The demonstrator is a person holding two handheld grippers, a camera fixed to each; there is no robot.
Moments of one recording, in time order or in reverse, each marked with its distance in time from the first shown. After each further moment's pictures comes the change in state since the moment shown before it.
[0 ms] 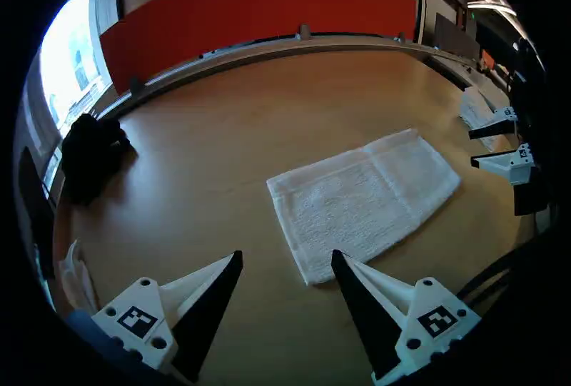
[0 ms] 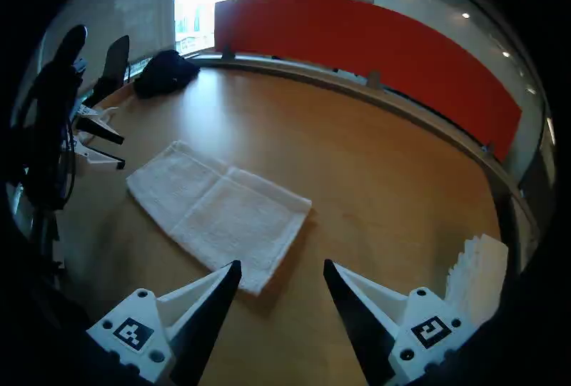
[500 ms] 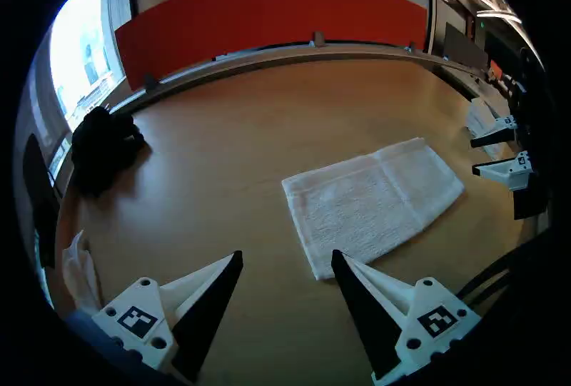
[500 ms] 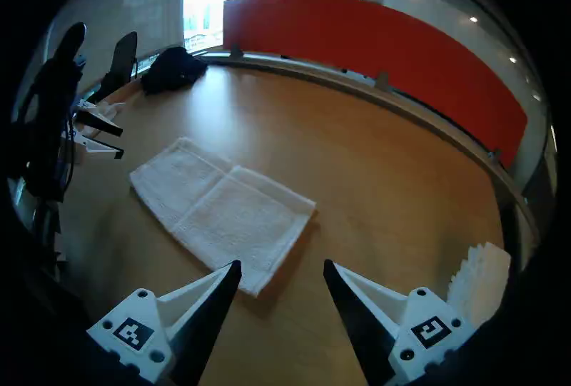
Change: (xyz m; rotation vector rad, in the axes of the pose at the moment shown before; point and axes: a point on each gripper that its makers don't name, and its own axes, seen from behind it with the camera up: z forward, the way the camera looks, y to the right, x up) left arm -0.002 -0.015 -0.013 0.042 0.030 -0.046; right arm 0.000 0.001 0.006 0.037 -0.003 -0.035
